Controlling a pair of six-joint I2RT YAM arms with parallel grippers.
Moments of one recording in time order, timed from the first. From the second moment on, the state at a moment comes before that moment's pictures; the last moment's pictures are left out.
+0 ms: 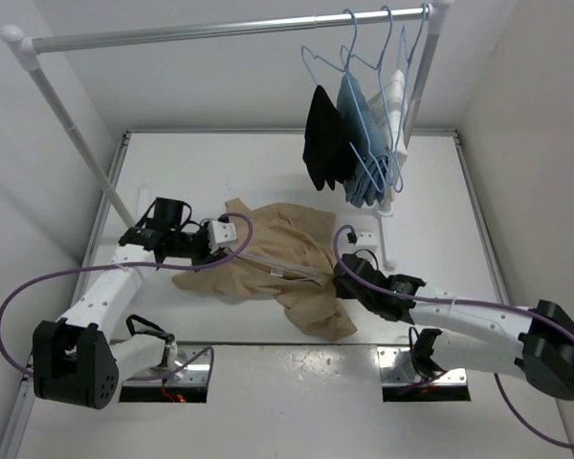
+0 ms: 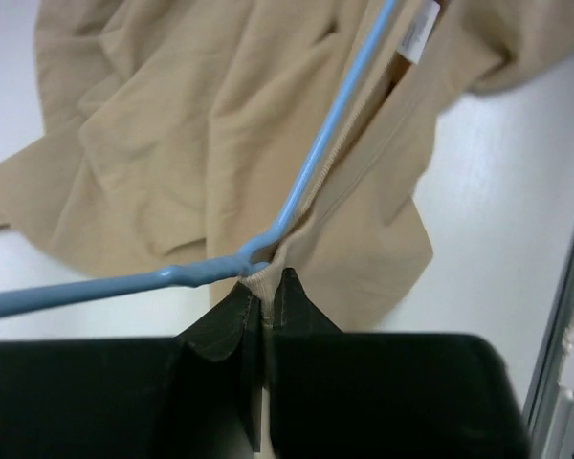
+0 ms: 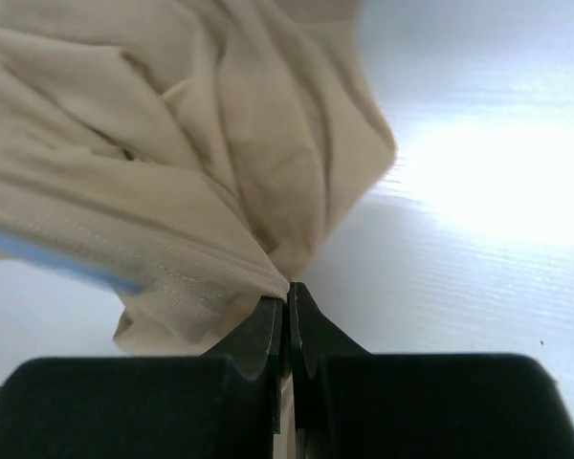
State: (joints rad) left arm -0.14 1.12 0.77 -0.62 0.73 0.93; right arm 0.97 1.10 0.51 -0.27 0.46 0.79
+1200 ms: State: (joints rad) left arm -0.42 1.04 0.77 -0.50 0.49 0.98; right arm 0.90 1.12 0.67 -0.11 0.02 0.51
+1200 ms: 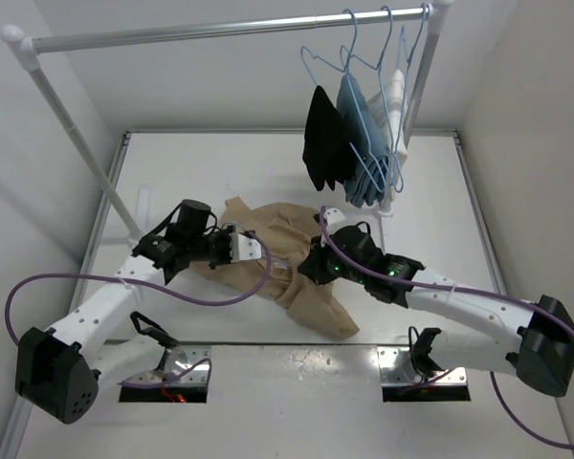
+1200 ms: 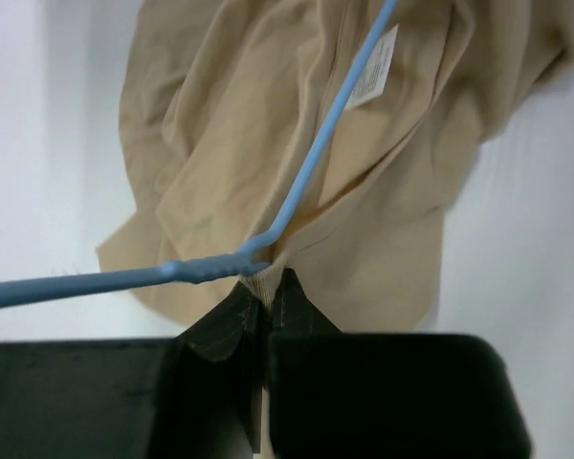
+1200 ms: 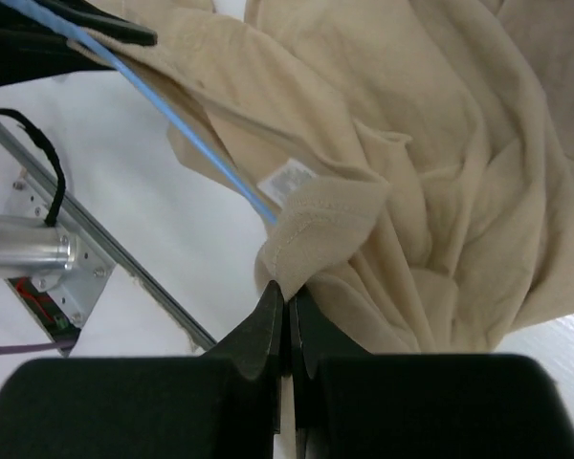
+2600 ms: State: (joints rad) left arm -0.40 1.05 0.63 -0.38 0.79 0.83; right arm 0.91 1.35 0.91 -0.31 -0.19 0.19
